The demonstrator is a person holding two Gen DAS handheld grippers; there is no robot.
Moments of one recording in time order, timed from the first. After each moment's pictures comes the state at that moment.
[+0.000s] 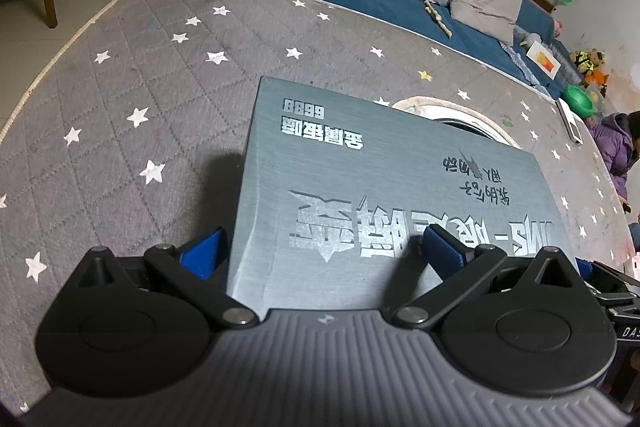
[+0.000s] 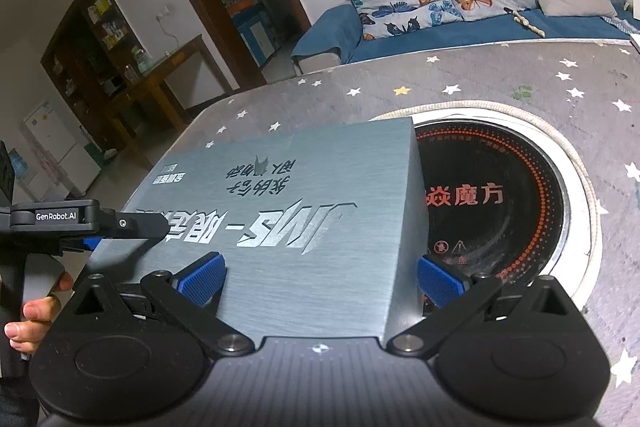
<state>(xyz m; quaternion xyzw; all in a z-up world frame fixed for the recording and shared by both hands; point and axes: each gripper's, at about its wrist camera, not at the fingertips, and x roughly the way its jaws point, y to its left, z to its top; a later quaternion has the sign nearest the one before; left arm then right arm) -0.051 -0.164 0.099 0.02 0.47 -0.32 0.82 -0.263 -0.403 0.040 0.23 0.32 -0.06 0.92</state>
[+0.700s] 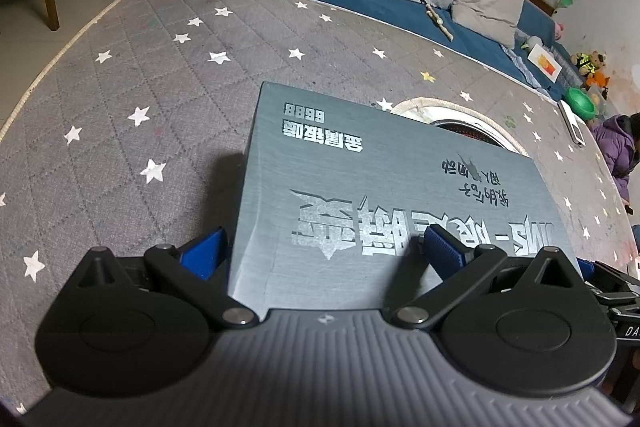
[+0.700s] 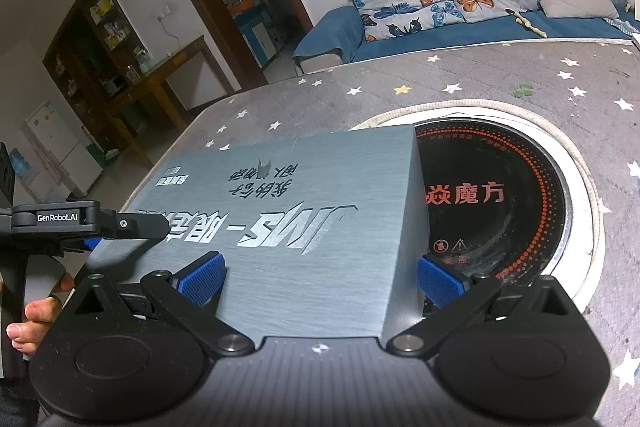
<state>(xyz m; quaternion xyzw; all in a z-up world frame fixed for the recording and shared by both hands) -0.050 -0.163 0.095 0.02 0.47 -0.32 0.83 -0.264 -0.403 0.035 0.23 0.32 -0.06 0.92</state>
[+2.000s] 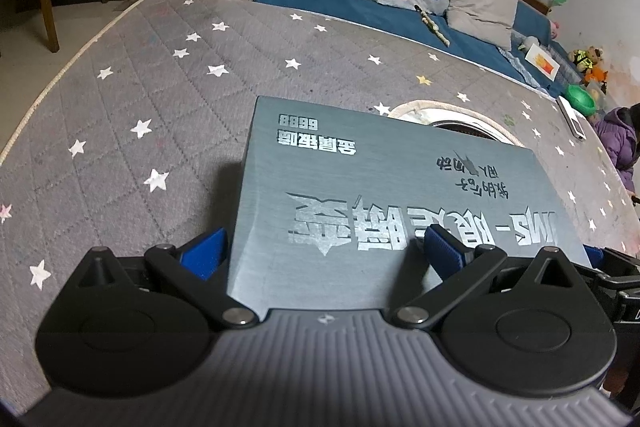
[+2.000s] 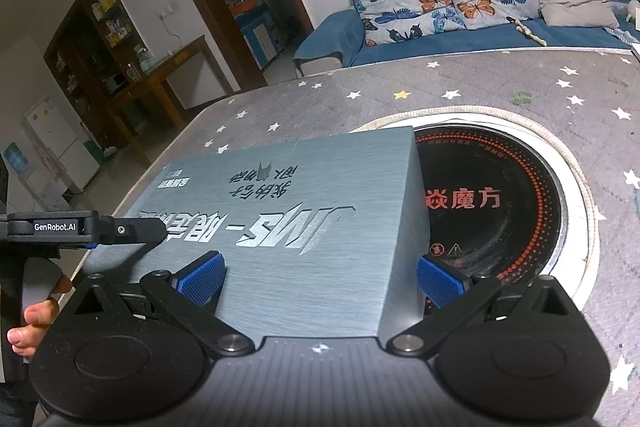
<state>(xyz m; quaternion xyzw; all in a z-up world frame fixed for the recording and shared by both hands) -0.060 -0.161 0.093 0.04 0.44 -0.32 0.84 -0.265 -0.401 0.037 0.22 0.31 -0.06 0.92</state>
